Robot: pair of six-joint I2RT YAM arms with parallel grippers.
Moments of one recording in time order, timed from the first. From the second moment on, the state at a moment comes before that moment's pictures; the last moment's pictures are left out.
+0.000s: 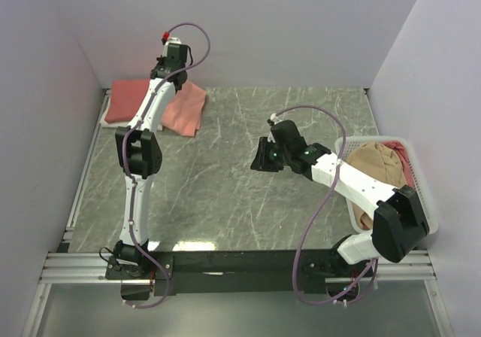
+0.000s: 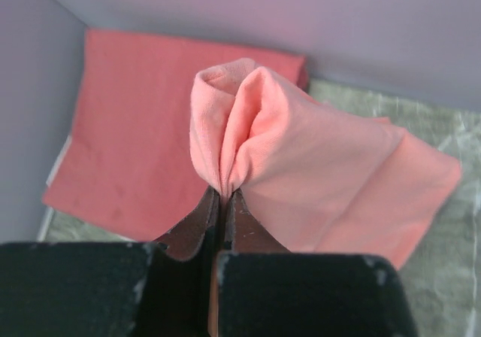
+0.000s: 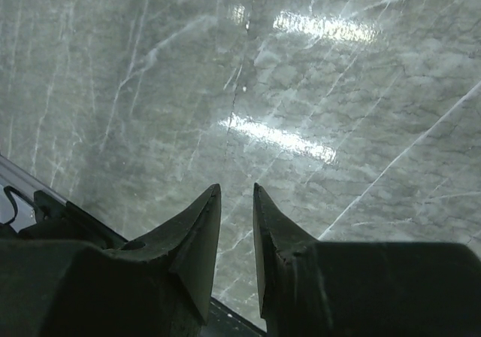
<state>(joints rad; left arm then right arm) -0.21 2.42 2.45 -0.67 -0.60 -0.11 0.61 1.40 1.02 -0.38 -0.14 0.61</state>
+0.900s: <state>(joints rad) -0.07 2.39 2.48 -0.52 -0.49 0.04 0.61 1.57 1.19 -0.47 -0.16 0.61</state>
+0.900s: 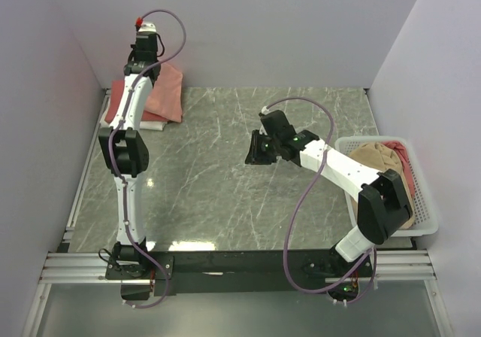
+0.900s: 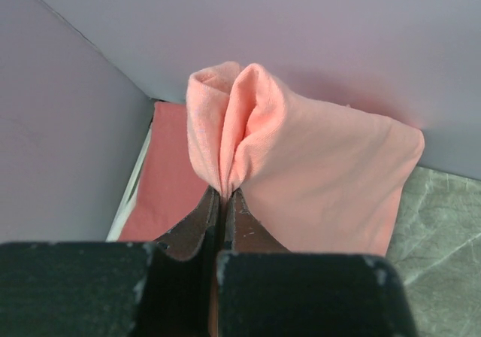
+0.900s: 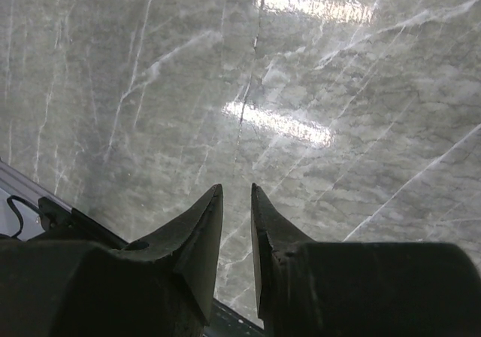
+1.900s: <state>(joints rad) 0.16 2.45 2.49 -0.47 -0.26 -0.05 0.62 1.76 1.39 -0.56 -0.17 0.61</state>
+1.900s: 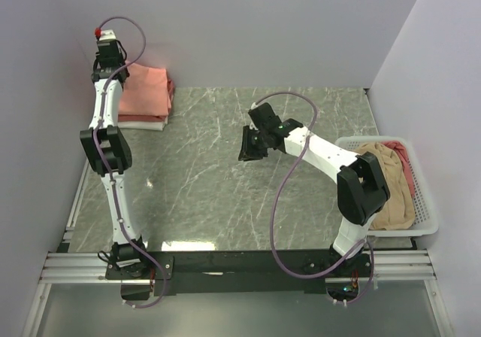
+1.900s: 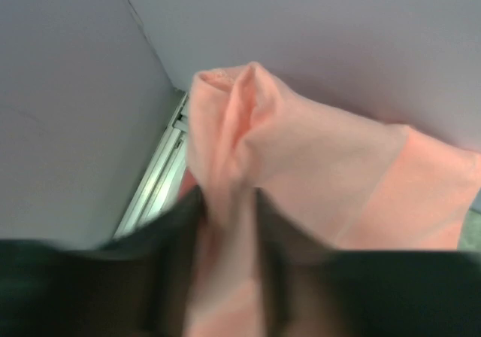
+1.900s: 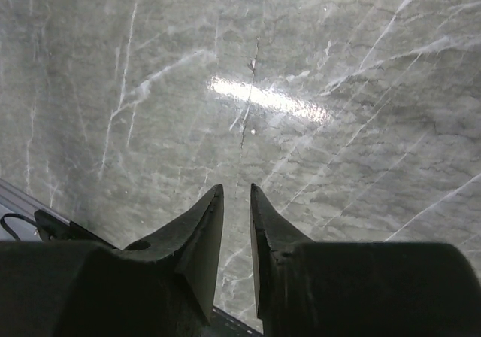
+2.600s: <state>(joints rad) 0.11 1.85 1.83 -0.29 -0.03 -0.53 0.61 1.44 1.15 -0.46 -0.09 0.61</state>
